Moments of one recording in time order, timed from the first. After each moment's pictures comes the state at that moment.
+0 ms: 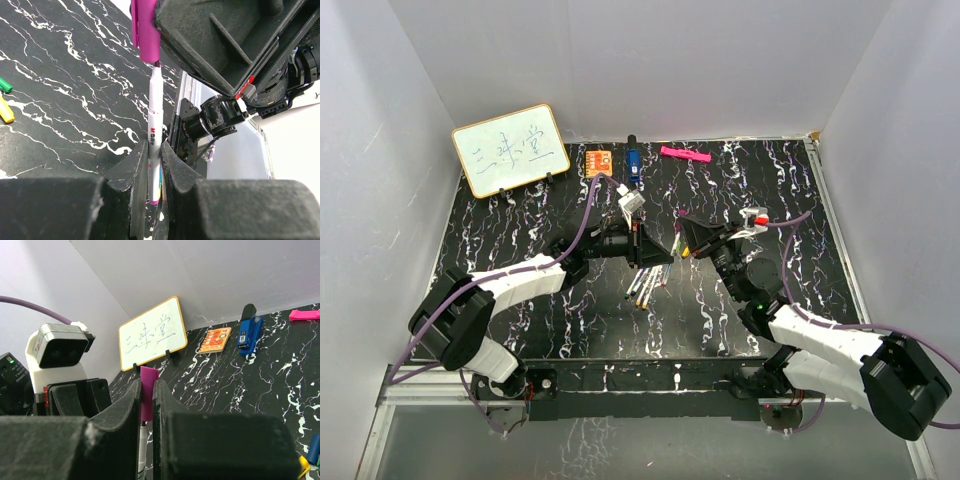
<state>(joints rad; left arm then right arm) -0.70 1.50 0.77 0.58 0.75 -0.61 0.69 1.00 0.33 0.96 0.24 0.54</state>
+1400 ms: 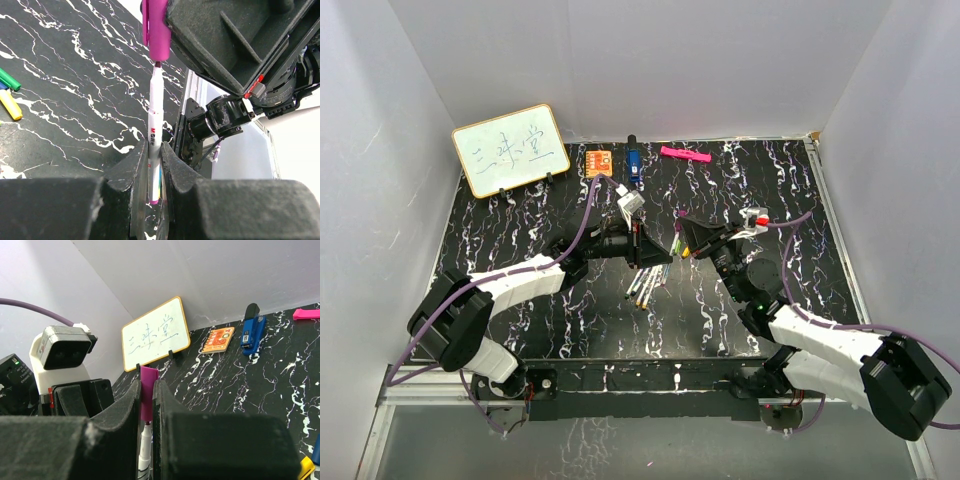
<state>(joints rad) -0.70 1.49 0.77 0.55 0.72 -0.59 0.69 1.00 0.33 0.97 0.24 0.55</state>
